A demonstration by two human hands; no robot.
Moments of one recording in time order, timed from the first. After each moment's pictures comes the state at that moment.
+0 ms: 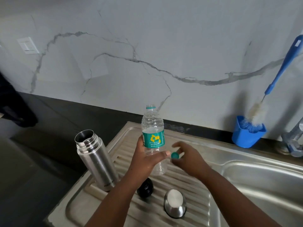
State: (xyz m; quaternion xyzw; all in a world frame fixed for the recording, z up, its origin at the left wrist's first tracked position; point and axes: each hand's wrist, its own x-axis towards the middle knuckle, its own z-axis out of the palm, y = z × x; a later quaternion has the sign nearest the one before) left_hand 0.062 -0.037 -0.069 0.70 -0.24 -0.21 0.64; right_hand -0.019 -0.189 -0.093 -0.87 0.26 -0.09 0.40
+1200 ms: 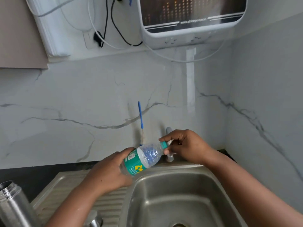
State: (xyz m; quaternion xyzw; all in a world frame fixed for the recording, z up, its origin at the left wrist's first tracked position) left_hand -0.153 -0.085 0.083 0.80 -0.56 -0.03 0.21; right_hand -0.362 -0.247 0.114 -0.84 0.23 -0.30 0.39
